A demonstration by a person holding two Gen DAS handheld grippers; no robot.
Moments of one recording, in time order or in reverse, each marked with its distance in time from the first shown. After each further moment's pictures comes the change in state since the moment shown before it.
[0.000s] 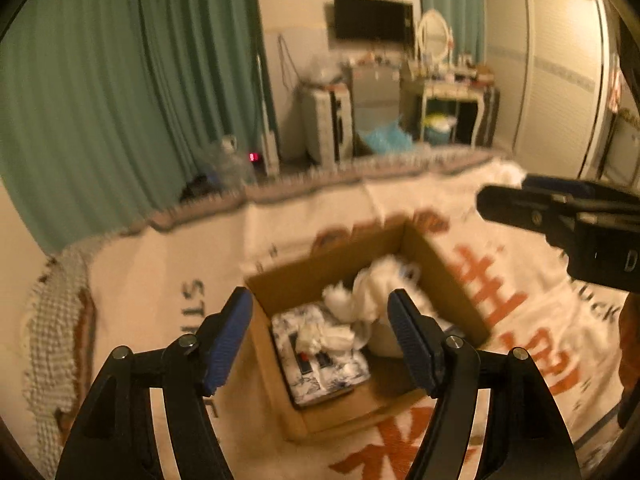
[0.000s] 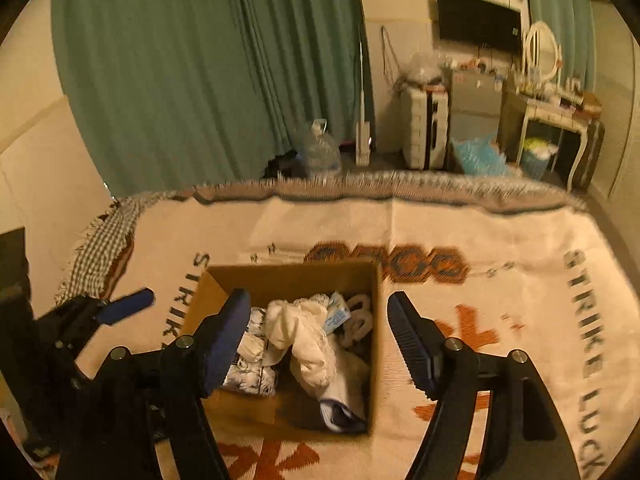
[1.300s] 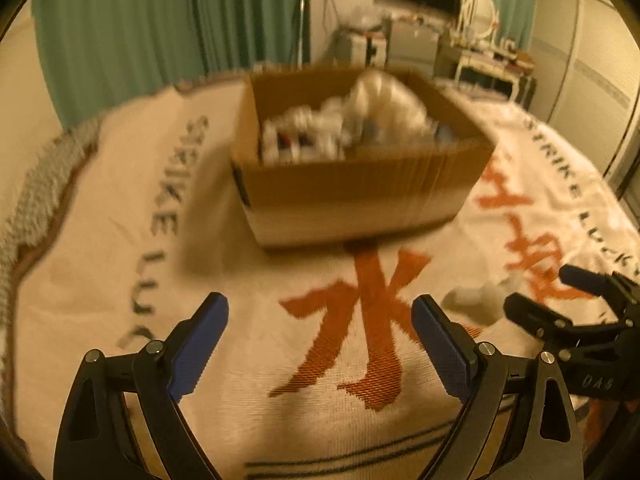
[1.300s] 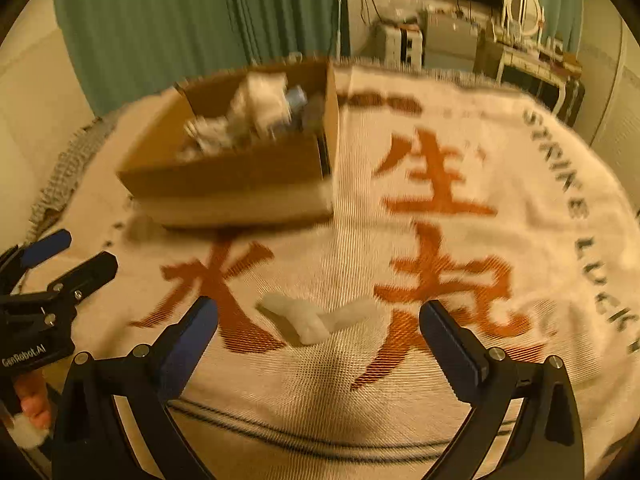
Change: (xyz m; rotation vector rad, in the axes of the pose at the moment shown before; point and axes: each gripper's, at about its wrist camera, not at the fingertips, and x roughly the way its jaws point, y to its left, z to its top) left arm 0.027 -0.040 -0.183 -0.180 0.209 0.057; right arm 0.013 -0.031 -0.226 0.034 0.263 -0.074
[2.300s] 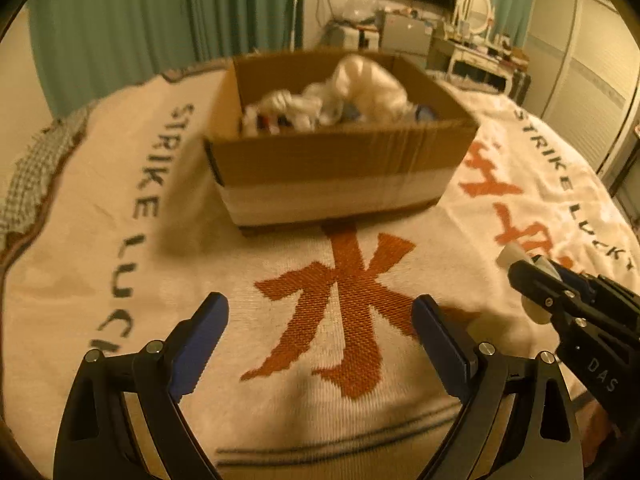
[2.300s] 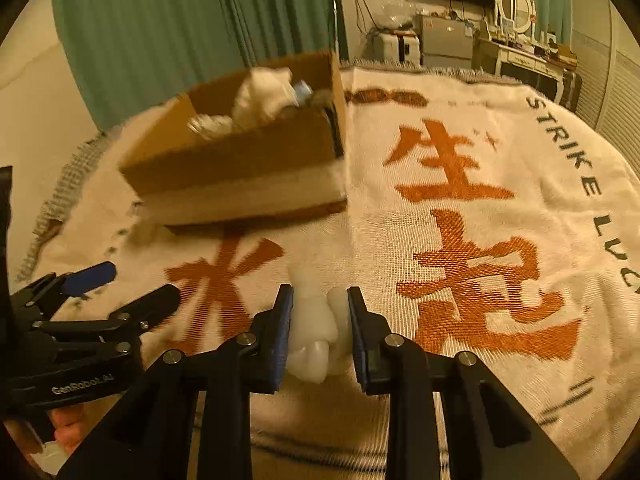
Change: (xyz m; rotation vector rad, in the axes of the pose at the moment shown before) left arm -0.022 -0.006 -0.006 -0.010 0.011 -0.044; right arm -0.029 0.014 -0.010 0.027 -0.125 0.042
